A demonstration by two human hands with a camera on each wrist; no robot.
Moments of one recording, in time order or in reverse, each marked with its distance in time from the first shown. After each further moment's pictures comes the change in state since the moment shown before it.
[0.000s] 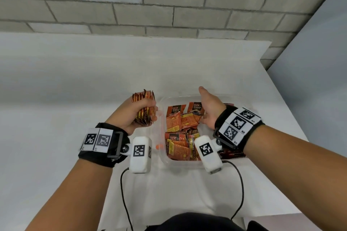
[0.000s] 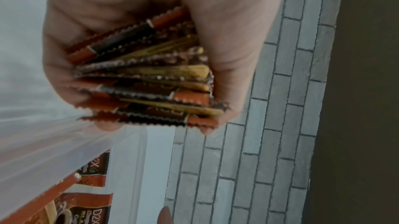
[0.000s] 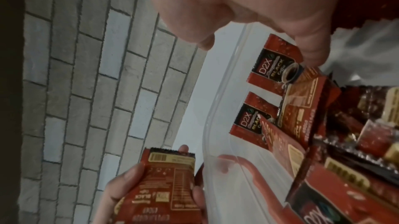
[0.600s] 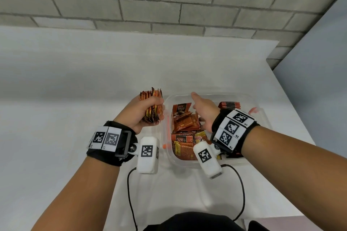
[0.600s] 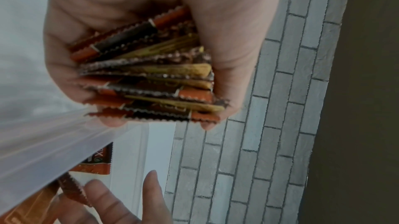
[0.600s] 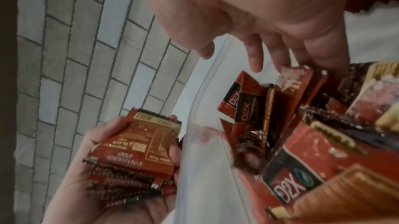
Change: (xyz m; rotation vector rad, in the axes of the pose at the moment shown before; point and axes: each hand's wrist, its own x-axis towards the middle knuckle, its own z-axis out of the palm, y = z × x) left_hand -0.002 0.002 0.003 0.011 0.008 -0.023; right_hand -0.003 0.009 0.025 -0.263 -0.071 0.008
